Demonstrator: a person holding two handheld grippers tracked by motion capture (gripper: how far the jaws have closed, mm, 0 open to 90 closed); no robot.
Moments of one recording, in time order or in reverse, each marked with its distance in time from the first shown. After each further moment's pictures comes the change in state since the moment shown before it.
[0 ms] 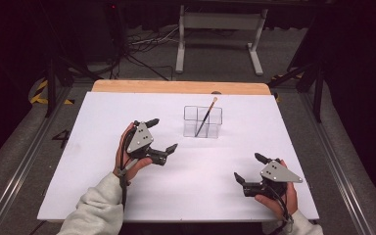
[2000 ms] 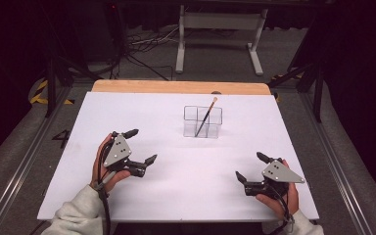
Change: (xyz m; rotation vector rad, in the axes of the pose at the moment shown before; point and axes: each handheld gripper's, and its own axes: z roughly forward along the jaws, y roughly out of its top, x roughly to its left) left arm 0.004 -0.027 -0.053 0.063 0.037 0.020; right arm -0.002 0.001 -0.003 -0.014 -0.022 -0.002
